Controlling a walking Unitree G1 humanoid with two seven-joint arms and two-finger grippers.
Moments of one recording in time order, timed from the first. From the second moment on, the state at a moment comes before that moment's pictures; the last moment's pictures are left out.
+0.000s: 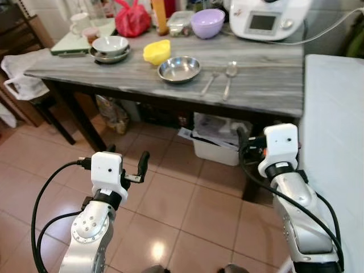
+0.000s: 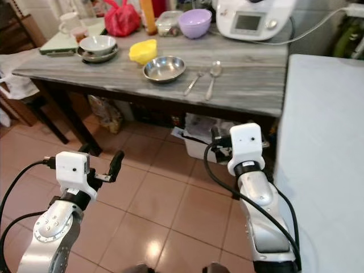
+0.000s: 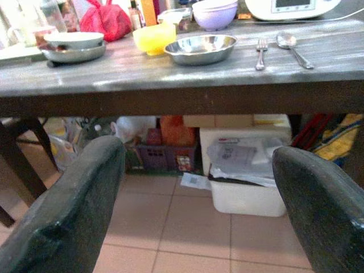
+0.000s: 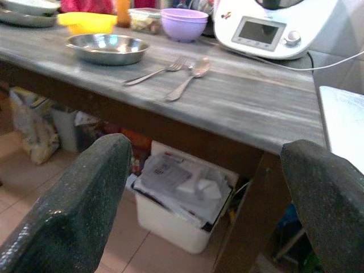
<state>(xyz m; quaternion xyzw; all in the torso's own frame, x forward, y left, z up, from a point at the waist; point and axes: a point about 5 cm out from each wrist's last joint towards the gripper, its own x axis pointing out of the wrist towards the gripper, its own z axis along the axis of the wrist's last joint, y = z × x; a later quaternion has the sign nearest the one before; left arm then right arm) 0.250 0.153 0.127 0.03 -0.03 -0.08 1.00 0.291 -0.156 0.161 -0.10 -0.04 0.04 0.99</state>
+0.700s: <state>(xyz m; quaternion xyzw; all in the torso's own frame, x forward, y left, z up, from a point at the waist) 0.259 0.147 0.132 0.01 -0.05 -0.08 1.00 0.292 -0.153 0.161 -0.10 -0.05 0.04 0.99</state>
